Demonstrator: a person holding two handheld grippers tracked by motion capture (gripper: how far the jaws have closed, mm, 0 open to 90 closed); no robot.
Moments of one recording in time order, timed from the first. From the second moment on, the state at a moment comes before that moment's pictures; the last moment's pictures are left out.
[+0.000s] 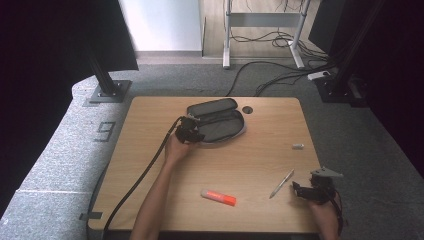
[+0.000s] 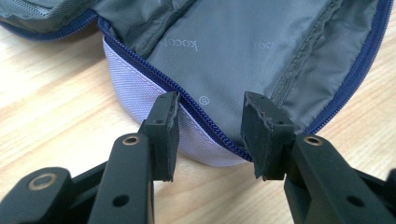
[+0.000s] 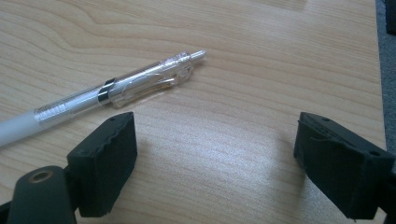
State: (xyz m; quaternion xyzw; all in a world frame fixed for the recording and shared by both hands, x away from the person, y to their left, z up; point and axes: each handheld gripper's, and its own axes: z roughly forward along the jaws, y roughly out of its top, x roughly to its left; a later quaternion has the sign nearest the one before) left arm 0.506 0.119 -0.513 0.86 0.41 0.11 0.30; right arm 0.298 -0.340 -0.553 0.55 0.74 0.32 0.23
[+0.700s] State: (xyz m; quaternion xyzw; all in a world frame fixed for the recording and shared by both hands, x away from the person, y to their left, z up) left arm 0.473 0.110 -0.515 0.87 0.37 0.10 0.30; right arm 0.298 -0.340 -0.553 0.55 0.74 0.32 0.22
